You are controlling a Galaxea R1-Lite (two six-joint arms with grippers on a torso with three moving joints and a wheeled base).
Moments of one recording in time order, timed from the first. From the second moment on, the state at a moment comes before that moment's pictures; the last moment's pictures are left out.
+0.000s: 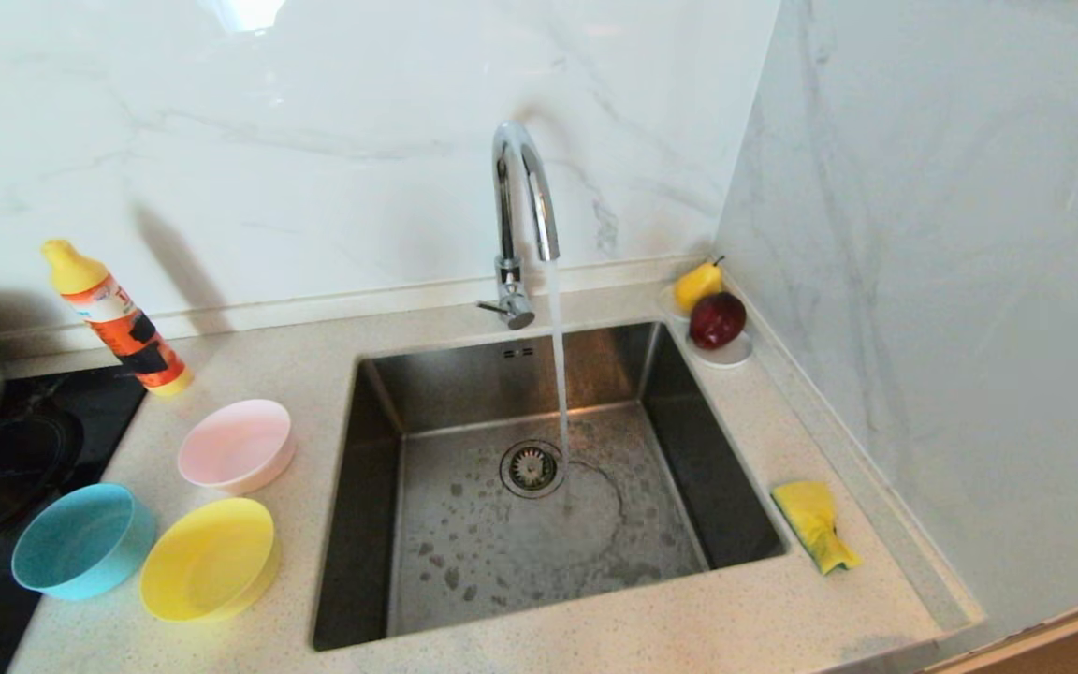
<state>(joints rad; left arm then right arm) 0.00 0.00 0.00 -0.02 -0.03 0.06 0.01 0.00 0.00 0.00 0.00 0.01</state>
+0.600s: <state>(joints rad) 0.00 0.00 0.00 -0.02 -0.03 0.06 0.01 0.00 0.00 0.00 0.00 0.01</state>
